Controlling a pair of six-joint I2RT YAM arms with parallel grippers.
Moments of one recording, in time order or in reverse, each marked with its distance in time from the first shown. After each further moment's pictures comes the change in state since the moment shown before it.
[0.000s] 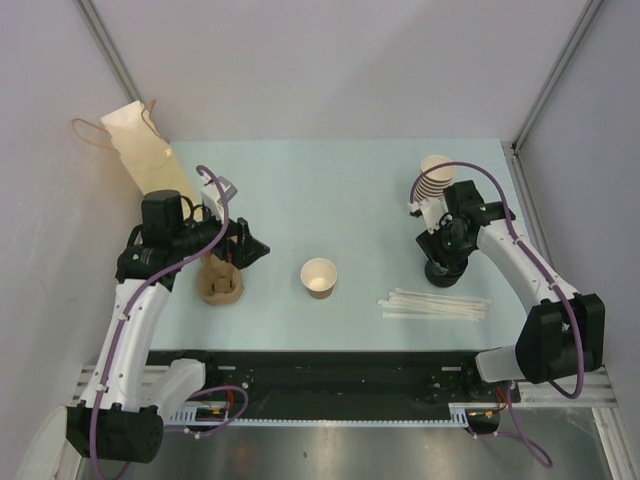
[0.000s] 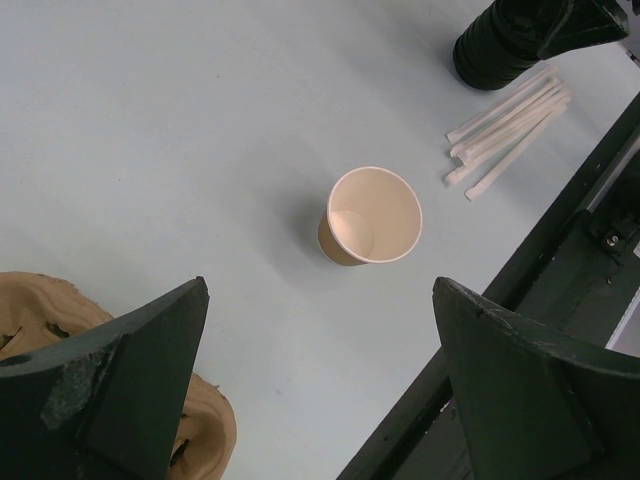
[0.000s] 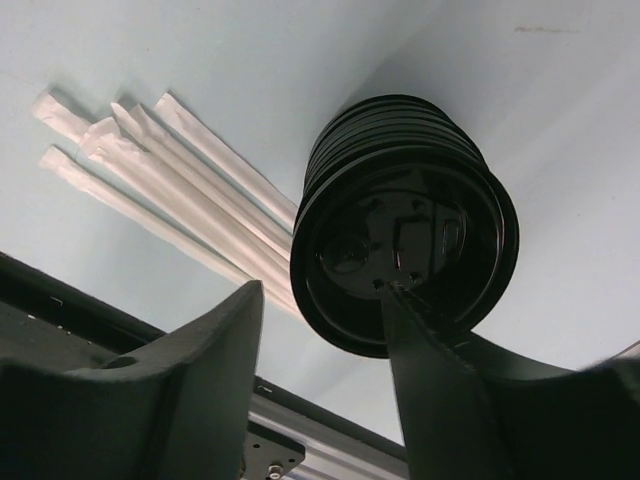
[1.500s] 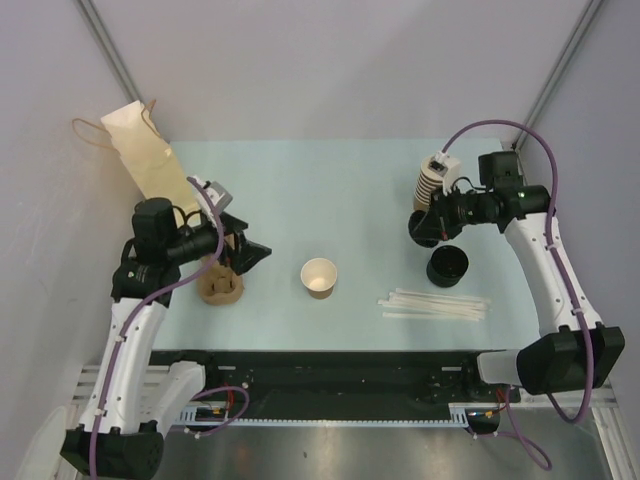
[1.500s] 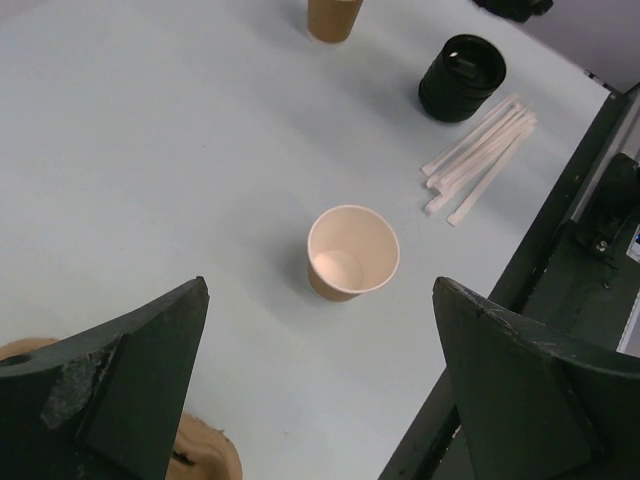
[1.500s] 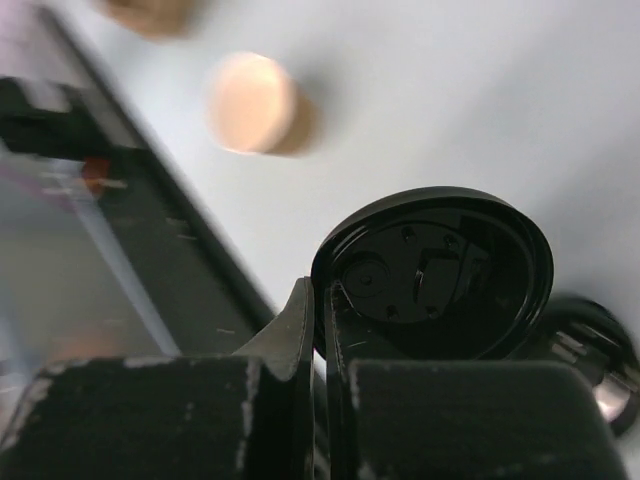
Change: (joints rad) left arm -0.002 -0.096 -0.047 0.099 0.080 -0.001; right arm -0.114 -0.065 0.251 -0.053 -0.605 0.155
